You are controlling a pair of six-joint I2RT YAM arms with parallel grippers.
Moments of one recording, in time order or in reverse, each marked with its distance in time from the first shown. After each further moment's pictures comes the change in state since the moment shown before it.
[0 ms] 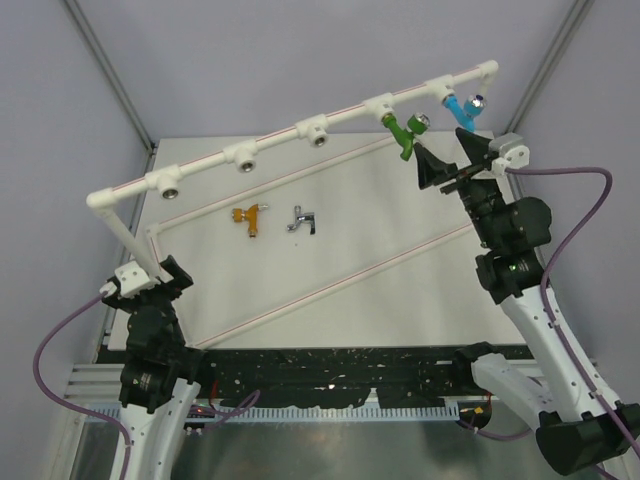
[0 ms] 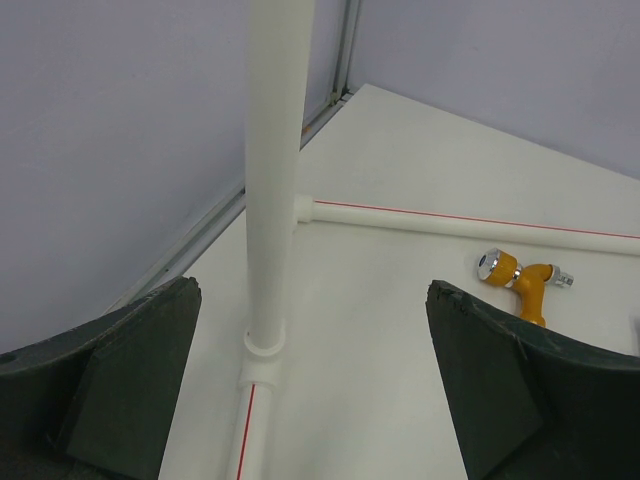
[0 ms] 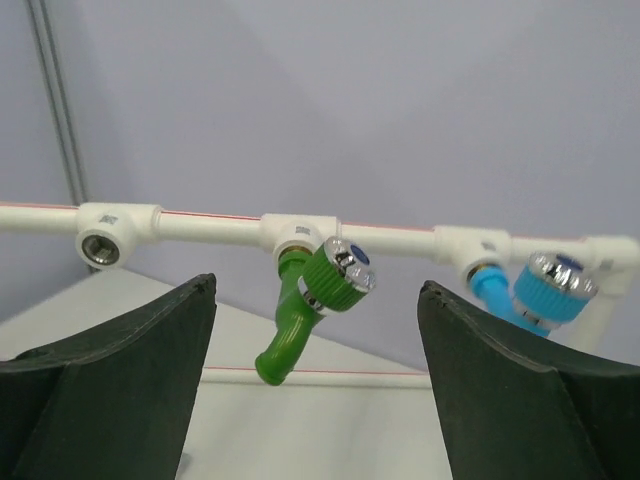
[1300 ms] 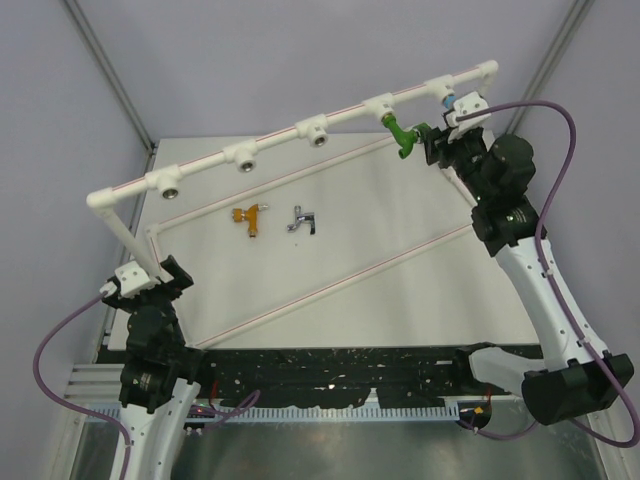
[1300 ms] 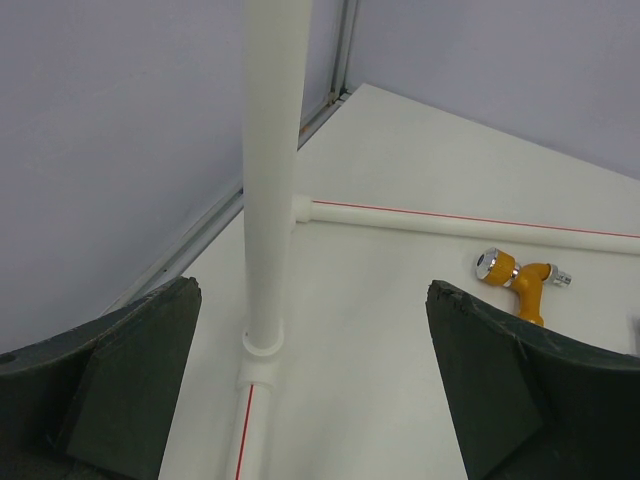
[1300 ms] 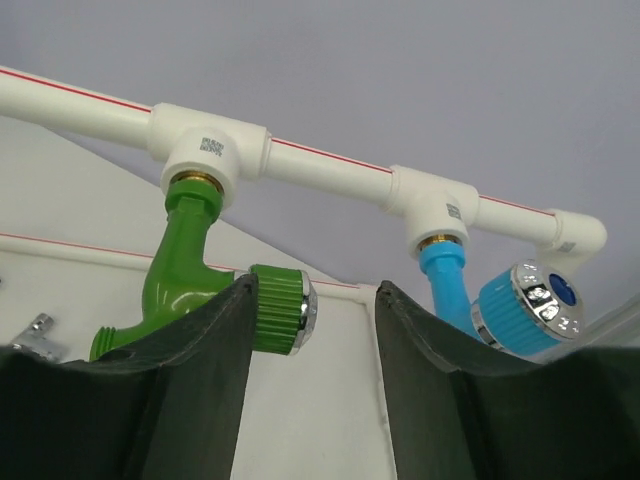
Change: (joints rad) left arm 0.000 0.000 0.000 0.000 0.005 -0.001; right arm -0.058 0.286 0.363 -0.420 -0.064 -0.387
